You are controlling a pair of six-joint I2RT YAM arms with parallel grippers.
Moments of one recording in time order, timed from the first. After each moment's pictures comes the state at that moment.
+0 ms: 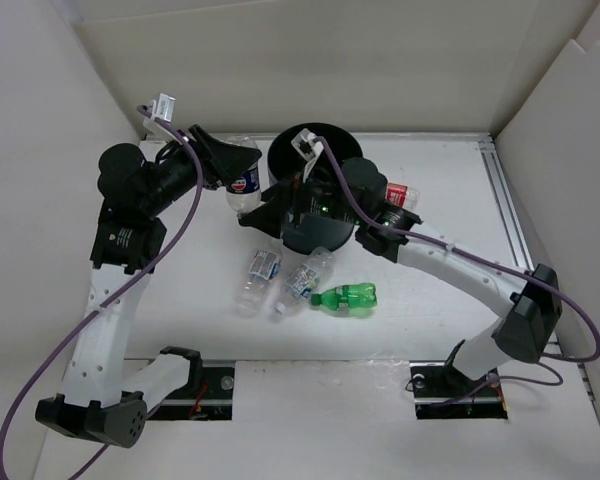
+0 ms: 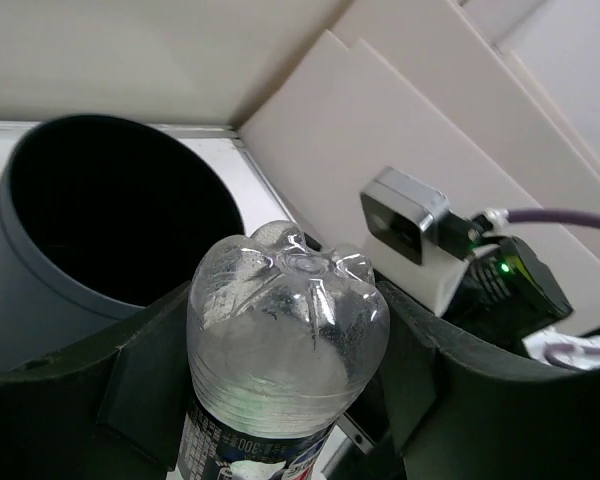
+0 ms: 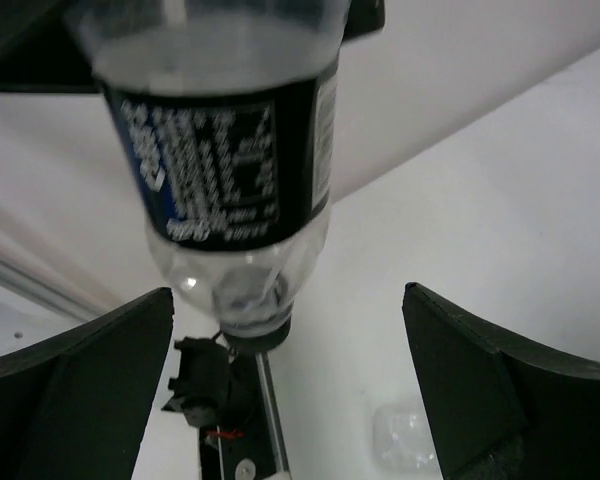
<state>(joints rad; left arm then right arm) -0.19 1.03 1.33 -0.23 0.57 -0.73 0.88 1.51 1.39 0.16 -0.41 0.47</state>
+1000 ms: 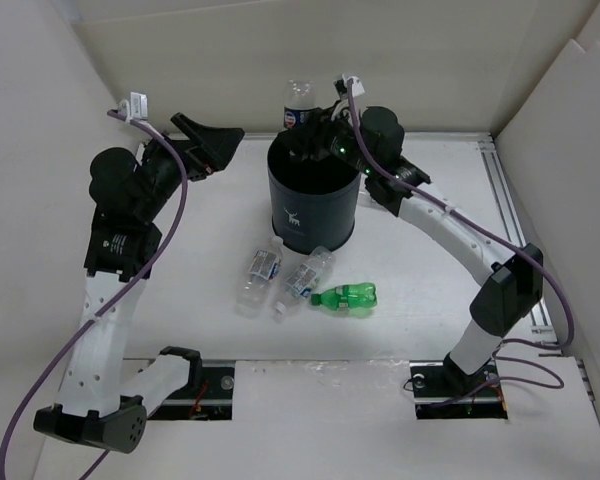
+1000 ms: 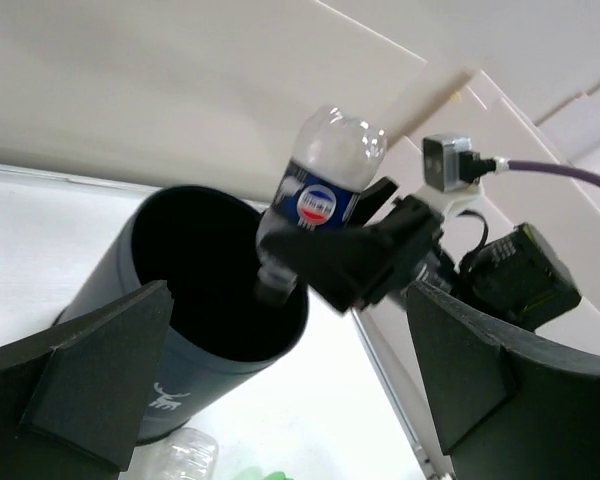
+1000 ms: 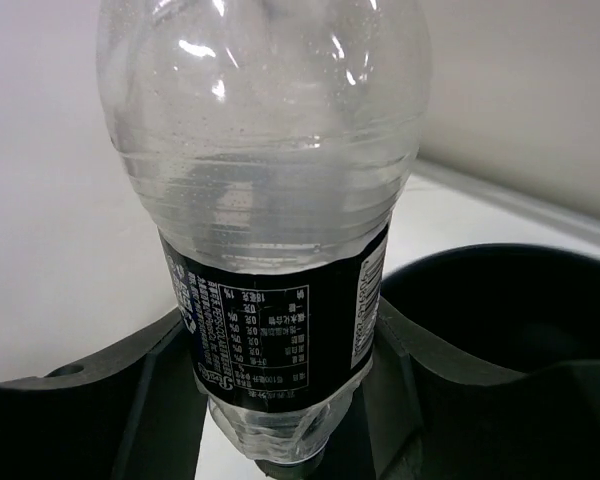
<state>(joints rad) -0.19 1.01 1.35 -0.24 0.32 -0.74 0.65 1.69 1.62 0.15 -0.26 0.41</state>
